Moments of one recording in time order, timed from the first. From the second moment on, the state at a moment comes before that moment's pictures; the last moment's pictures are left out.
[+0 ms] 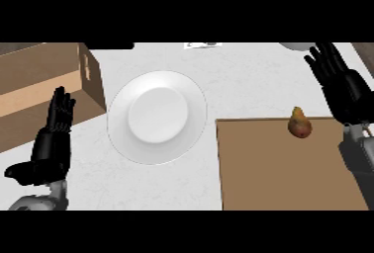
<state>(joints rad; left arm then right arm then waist) -0.05 0.27 -0.10 -1.61 0.08 0.36 -0.13 -0.42 -0.48 0.07 -1.36 -0.40 -0.04 -0.01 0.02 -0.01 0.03</state>
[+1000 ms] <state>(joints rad) -0.04 0.33 -0.10 -1.37 0.15 0.09 -0.13 -0.63 -0.36 0.02 -0.93 -0.34 -0.64 0.46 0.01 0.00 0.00</state>
